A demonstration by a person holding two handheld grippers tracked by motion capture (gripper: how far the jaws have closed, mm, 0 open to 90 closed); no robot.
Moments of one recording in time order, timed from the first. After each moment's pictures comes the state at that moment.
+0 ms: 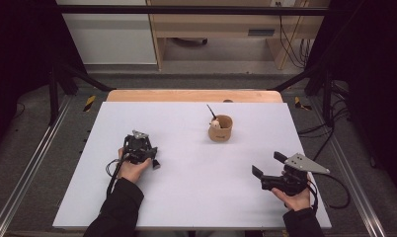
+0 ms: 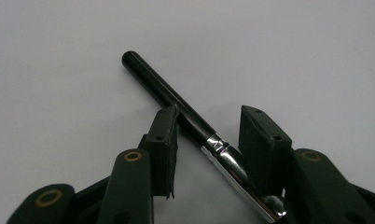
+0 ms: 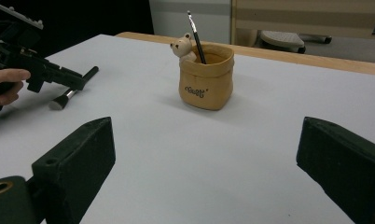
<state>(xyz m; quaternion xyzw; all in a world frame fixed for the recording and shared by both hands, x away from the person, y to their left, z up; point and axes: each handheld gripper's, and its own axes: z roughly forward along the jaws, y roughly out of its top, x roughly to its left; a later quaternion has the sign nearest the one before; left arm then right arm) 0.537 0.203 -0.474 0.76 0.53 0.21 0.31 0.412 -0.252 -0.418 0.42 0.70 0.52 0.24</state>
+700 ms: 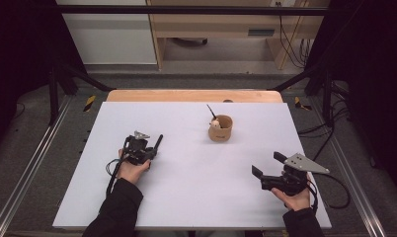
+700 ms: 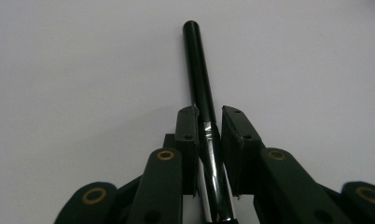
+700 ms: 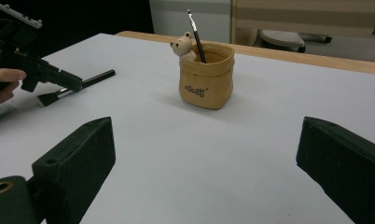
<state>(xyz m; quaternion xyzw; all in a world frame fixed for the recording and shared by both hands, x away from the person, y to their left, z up) 0.534 0.203 -0.471 0.78 0.50 0.17 0.32 0.413 -0.252 -0.418 0.42 0.70 0.52 0.24</state>
